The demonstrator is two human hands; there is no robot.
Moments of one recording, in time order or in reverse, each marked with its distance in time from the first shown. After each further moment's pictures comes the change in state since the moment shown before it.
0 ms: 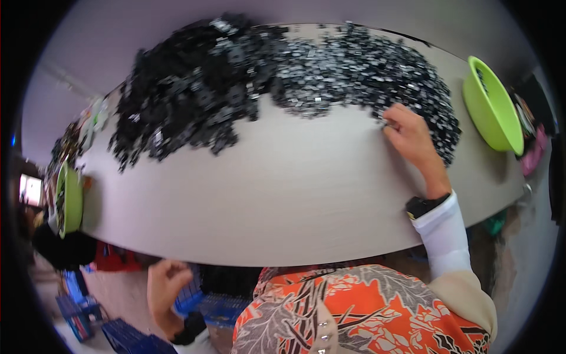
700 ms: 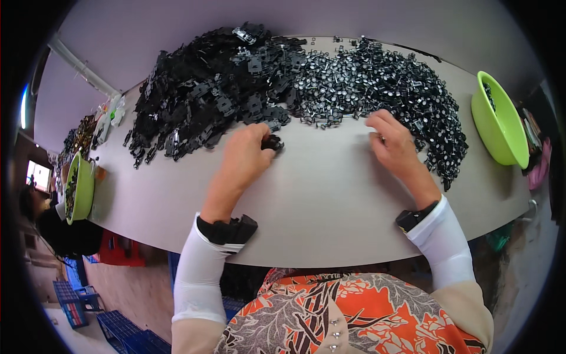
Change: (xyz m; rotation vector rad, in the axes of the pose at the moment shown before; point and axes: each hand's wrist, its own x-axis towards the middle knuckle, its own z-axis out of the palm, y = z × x) left_hand 0.175 0.168 0.130 0.418 0.074 0.672; right_hand 0.014 -0.035 0.032 0.142 0.086 -0.195
